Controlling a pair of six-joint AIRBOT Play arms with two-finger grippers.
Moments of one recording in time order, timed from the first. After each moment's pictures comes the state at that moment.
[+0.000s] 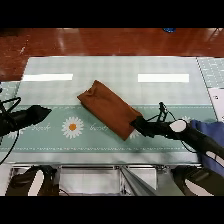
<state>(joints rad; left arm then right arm) 0.22 -0.49 0.58 0.95 -1.11 -1.51 0.40 -1.12 0.40 -0.44 0.51 1.56</state>
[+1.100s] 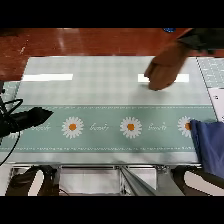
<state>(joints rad) 0.22 -0.49 0.58 0.94 -1.16 -1.48 -0.26 -1.24 1.60 -0.77 1.30 1.48</state>
